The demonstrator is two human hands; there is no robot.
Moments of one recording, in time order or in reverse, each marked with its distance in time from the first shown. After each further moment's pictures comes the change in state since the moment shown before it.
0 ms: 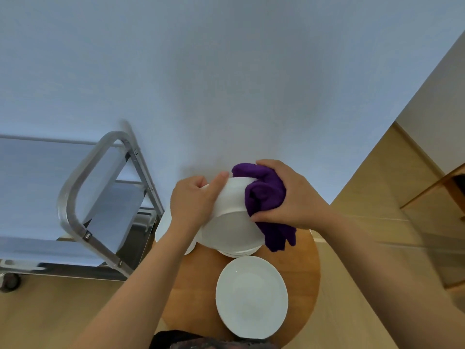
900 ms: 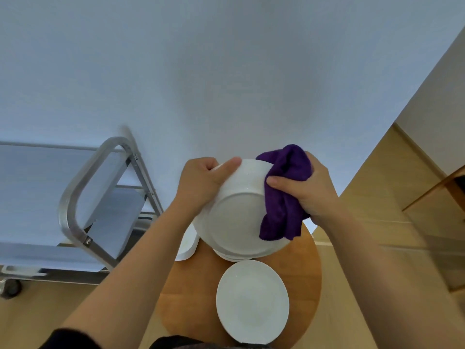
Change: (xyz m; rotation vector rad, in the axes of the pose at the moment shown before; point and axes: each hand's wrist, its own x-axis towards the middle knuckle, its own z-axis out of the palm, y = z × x) left_hand 0.027 0.033 0.003 0.021 -0.193 0.107; right_hand 0.004 0.000 -0.012 0.600 0.361 0.285
